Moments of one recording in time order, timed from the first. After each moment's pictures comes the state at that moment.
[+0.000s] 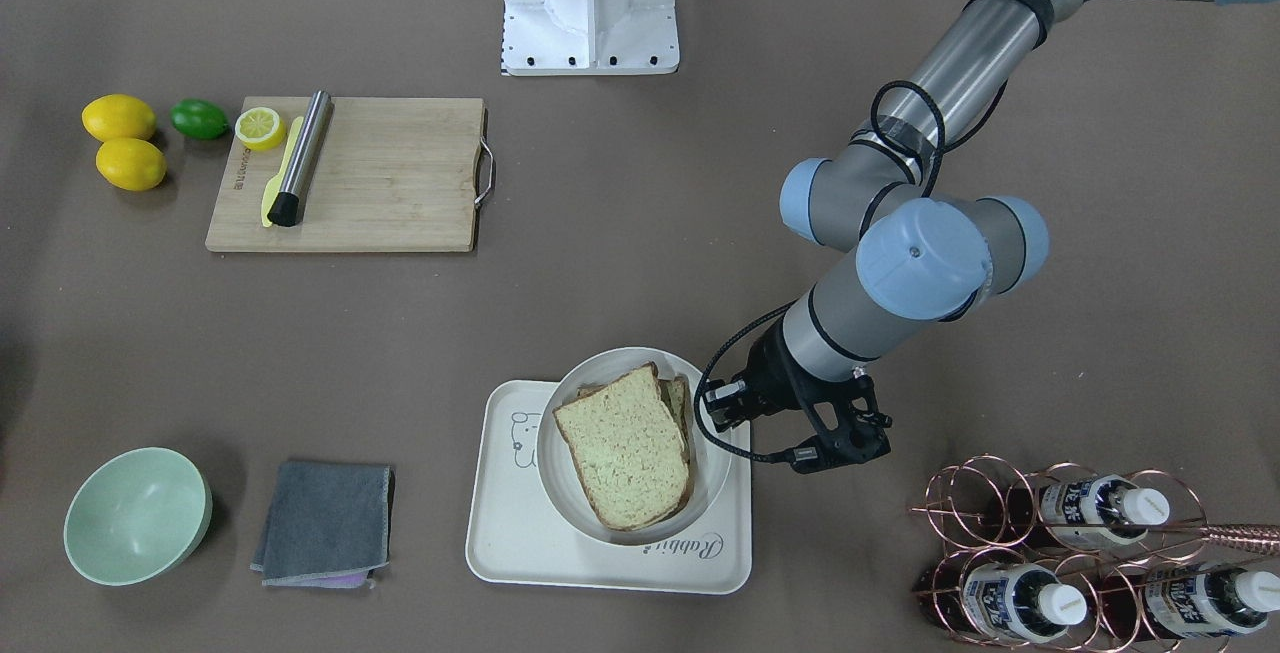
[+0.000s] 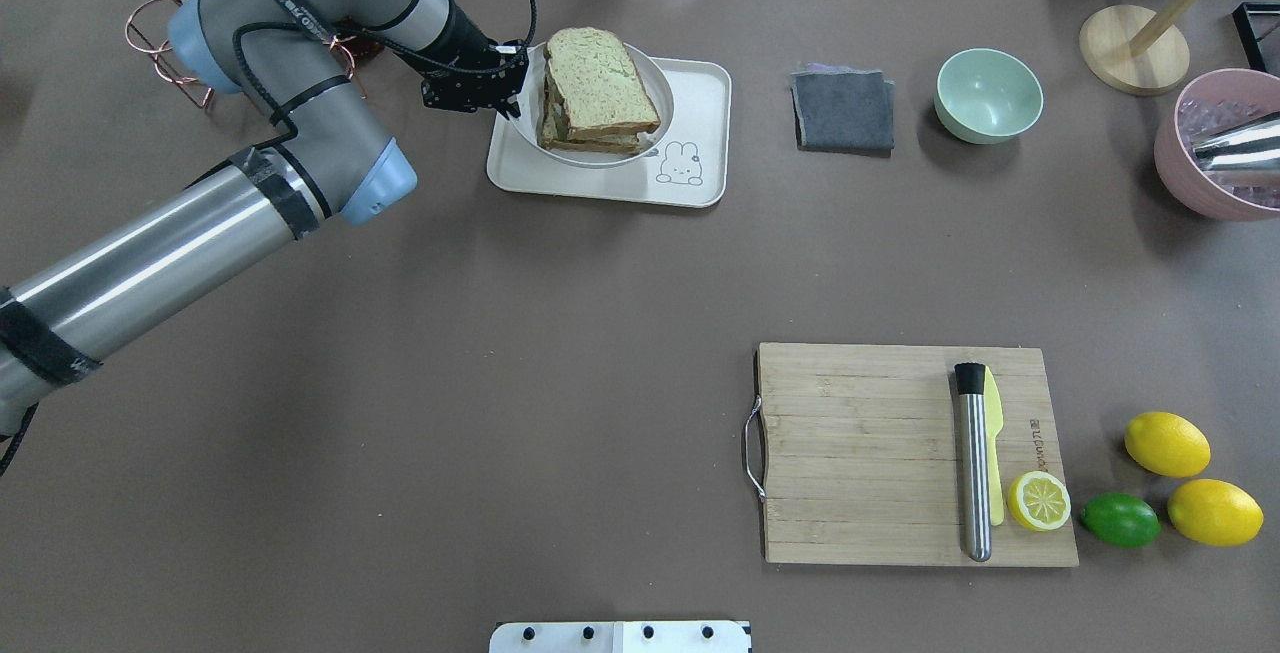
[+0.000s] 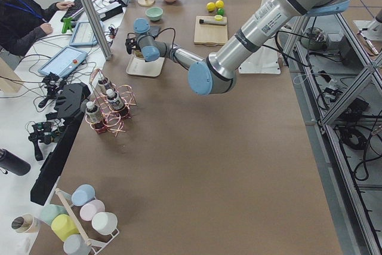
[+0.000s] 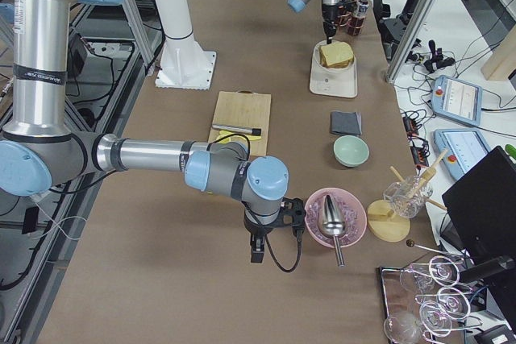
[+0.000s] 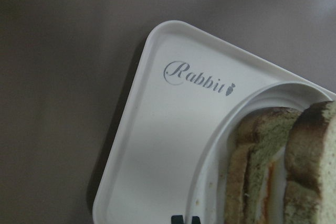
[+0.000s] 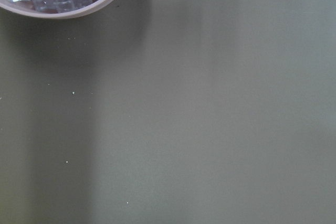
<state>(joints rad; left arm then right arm) -0.88 -2.50 -0.96 -2.25 -2.21 -1.33 1.68 -1.71 1.73 -1.76 2.25 -0.23</state>
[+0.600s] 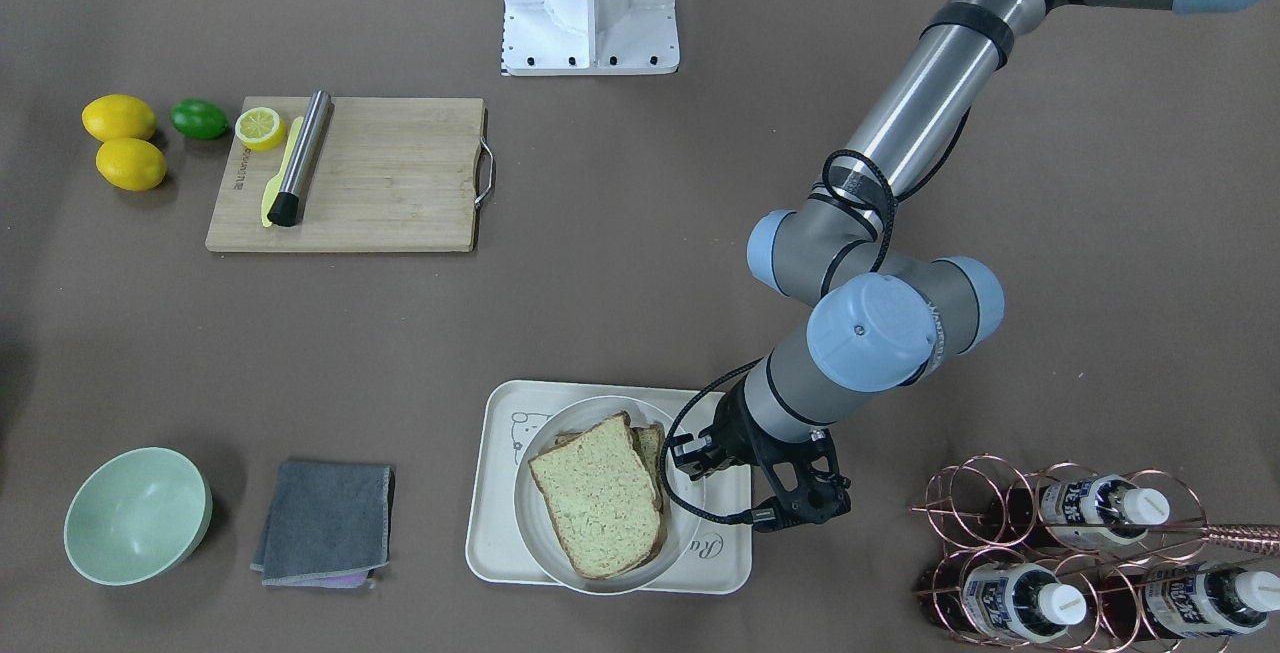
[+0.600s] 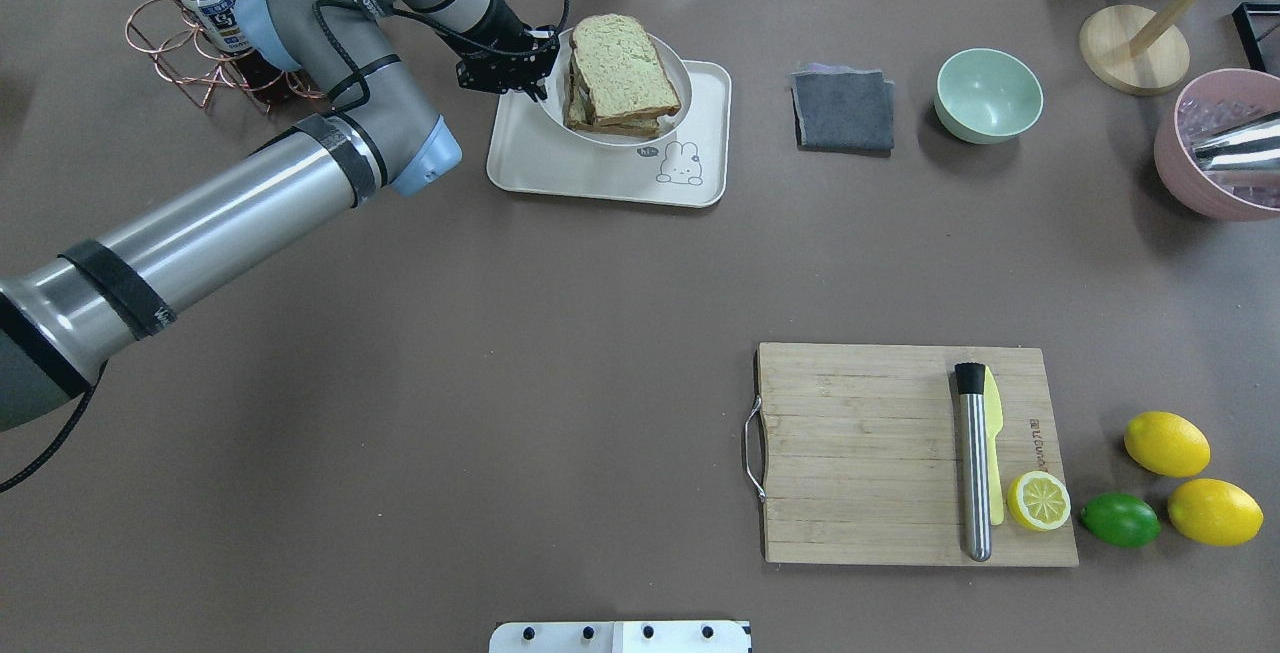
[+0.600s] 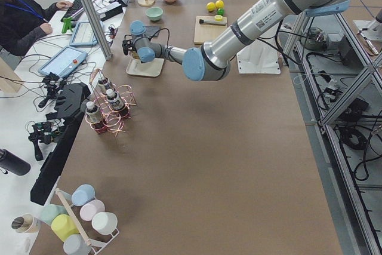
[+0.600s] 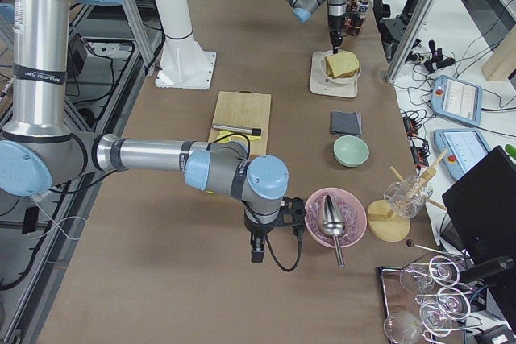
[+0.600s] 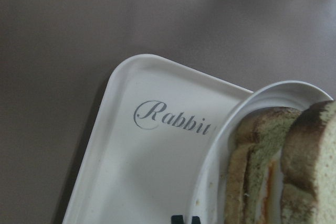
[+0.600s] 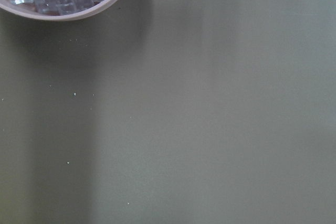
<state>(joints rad) -0.85 -2.61 -0.75 -2.36 -2.17 -1.32 1.68 -1.71 1.74 -1.76 2.25 -0.23</state>
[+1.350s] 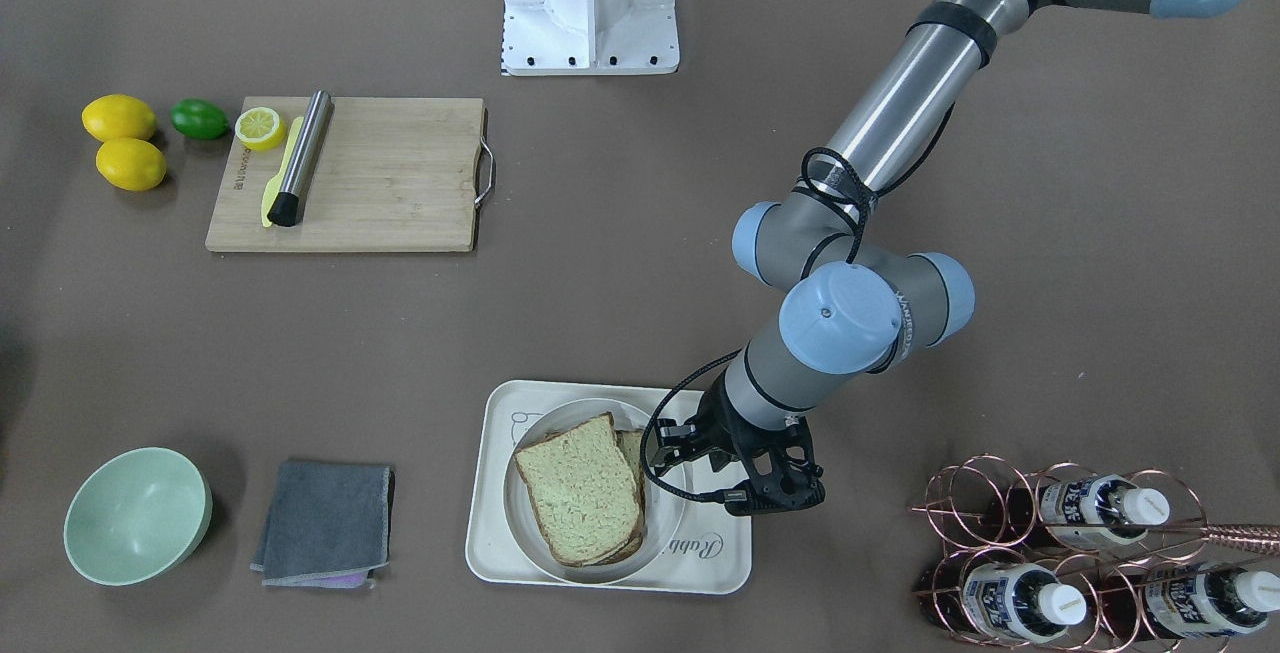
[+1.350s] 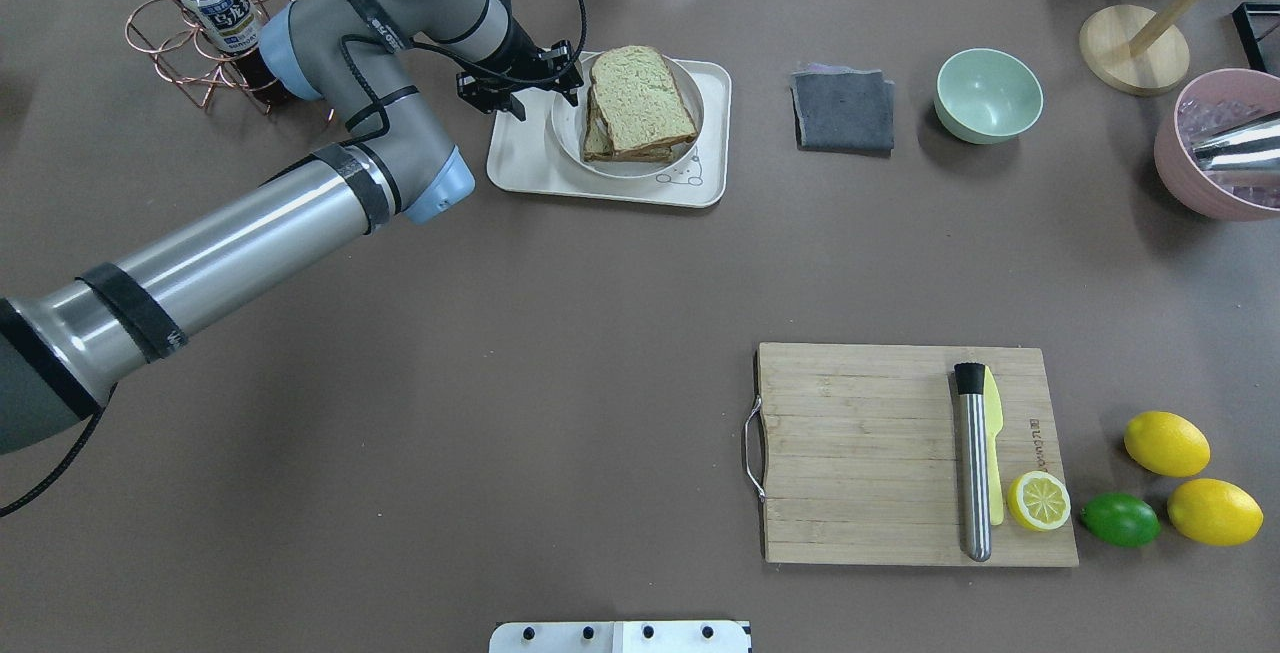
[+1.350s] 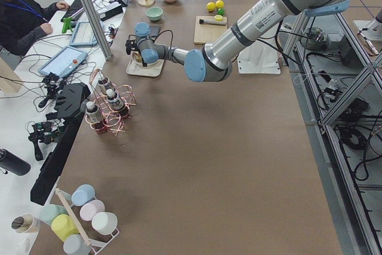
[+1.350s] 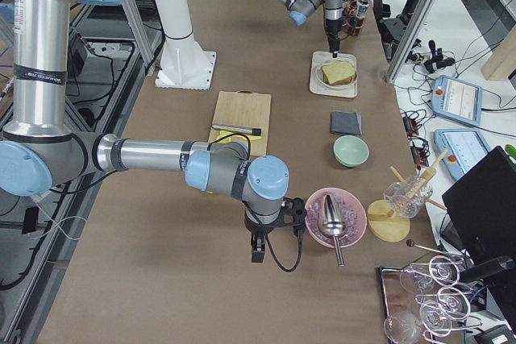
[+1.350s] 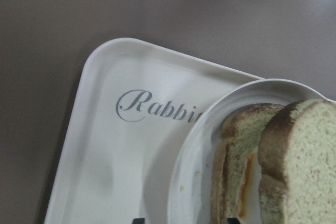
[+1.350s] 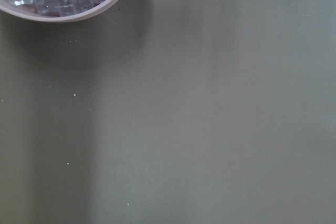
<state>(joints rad) -0.84 -2.56 -0.81 -2.37 -2.13 -1.23 1.68 -1.71 1.73 -1.76 2.25 -0.22</state>
